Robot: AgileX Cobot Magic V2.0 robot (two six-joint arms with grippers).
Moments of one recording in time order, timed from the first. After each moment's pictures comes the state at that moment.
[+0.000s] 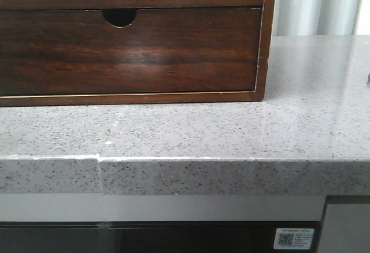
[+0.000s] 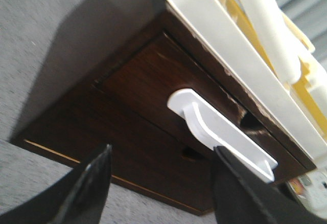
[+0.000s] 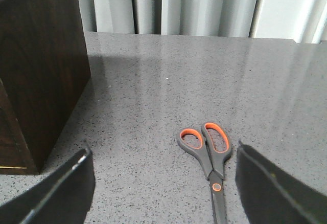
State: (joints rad) left arm -0.14 0.58 -0.50 -1.05 0.33 0.21; right arm 0.01 0.44 -0.53 -0.10 0.37 0.05
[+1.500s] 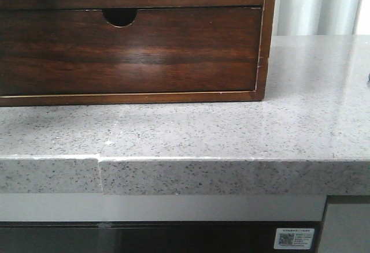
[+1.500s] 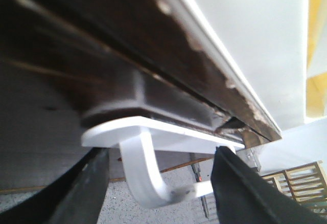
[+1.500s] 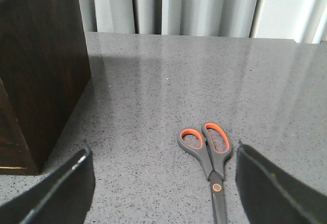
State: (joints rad) left arm -0.08 1.23 -0.75 -1.72 0.79 0.89; right arm 0.01 0.44 -0.53 -0.10 0.37 0.05
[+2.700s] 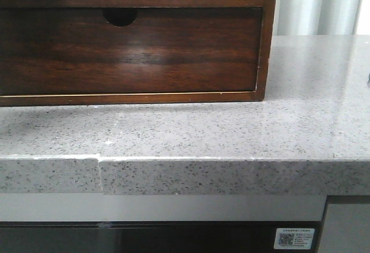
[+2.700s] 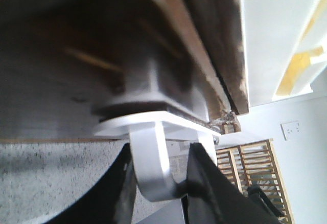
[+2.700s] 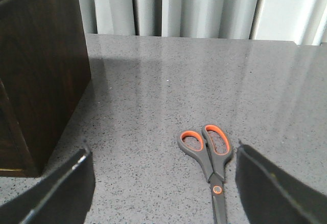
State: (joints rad) left arm 0.03 1.22 -0.71 -1.67 1.04 0.80; right arm 0.01 0.44 -0.53 -0.10 0.36 0.05
